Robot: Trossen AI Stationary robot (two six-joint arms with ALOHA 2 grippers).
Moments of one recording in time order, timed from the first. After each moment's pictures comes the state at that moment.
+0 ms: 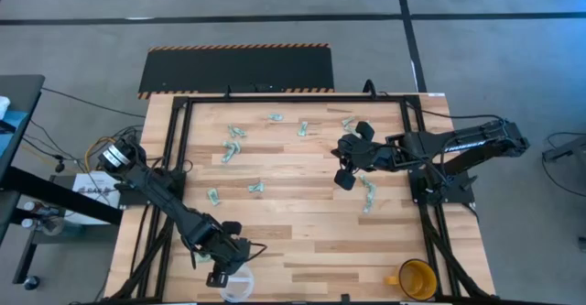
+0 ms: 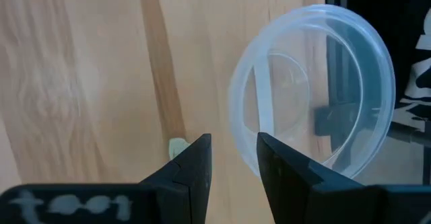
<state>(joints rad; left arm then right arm) -0.70 1.65 1.05 -0.57 0.11 -0.63 0.16 1.26 1.12 -0.66 0.48 0.30</state>
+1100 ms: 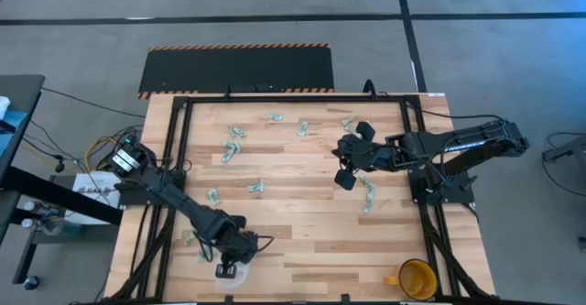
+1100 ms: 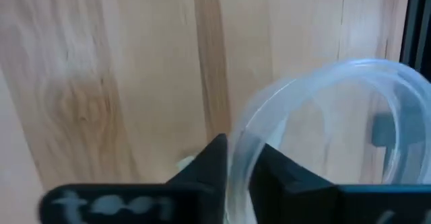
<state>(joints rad) -0.61 1.74 1.04 -0.59 0.18 -0.55 0.16 1.26 1.11 -0.67 0.48 0.30</state>
